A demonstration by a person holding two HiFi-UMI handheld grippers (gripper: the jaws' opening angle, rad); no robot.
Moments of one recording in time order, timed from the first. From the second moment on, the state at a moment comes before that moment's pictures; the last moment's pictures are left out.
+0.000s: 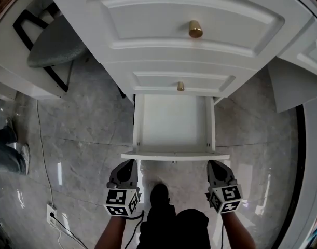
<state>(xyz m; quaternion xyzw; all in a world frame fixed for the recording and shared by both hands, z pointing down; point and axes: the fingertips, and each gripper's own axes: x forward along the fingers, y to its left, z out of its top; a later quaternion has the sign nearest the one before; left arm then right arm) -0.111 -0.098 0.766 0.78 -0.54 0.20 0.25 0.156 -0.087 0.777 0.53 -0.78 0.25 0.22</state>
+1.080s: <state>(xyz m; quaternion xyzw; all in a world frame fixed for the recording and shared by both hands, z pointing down) -0.107 -0.213 0.766 0.78 -0.58 0.14 0.19 0.161 -0.201 0.775 0.56 -0.80 0.16 0.18</state>
